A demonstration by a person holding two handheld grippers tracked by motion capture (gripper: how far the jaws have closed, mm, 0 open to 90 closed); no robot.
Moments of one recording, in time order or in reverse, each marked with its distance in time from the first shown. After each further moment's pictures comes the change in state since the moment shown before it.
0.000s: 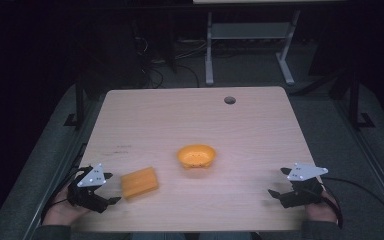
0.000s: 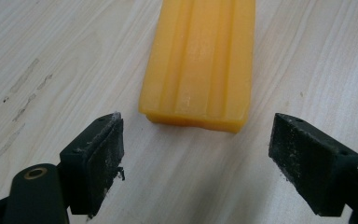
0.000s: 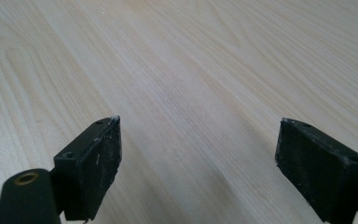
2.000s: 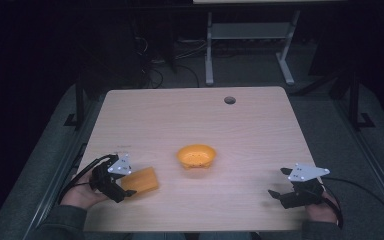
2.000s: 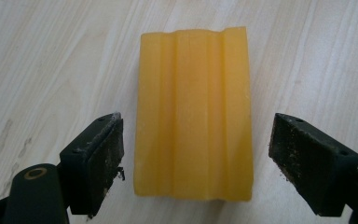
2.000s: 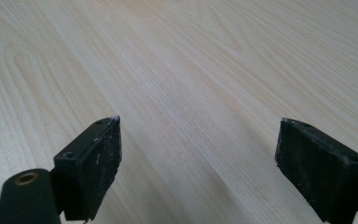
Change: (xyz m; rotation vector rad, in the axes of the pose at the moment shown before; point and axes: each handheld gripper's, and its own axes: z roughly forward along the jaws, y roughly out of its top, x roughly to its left) left arm 0.005 0.063 0.033 0.150 -0.084 0.122; right arm 0.001 0.000 -0.002 -0.017 0.006 0.000
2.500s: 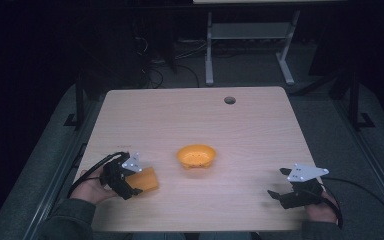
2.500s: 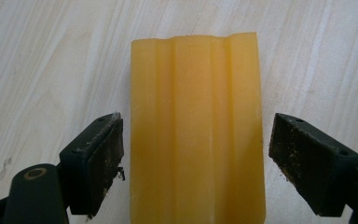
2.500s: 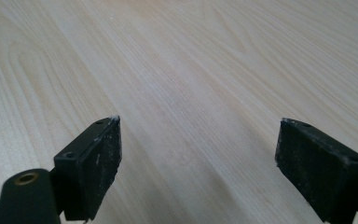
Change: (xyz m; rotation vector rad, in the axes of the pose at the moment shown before) left arm 0.006 0.017 0.020 0.084 -0.041 0.007; right arm 0.001 0.001 0.001 0.000 0.007 -0.010
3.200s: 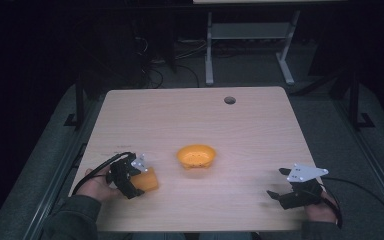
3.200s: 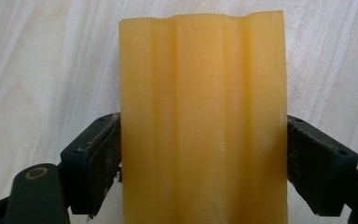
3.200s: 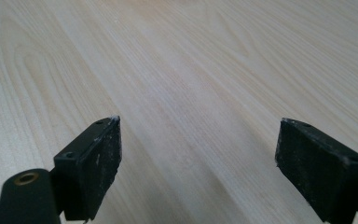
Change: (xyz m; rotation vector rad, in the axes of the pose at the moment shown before) left arm 0.006 0.005 0.021 0.089 -0.046 -0.019; right arm 0.001 0.001 0.000 -0.005 0.009 -0.009
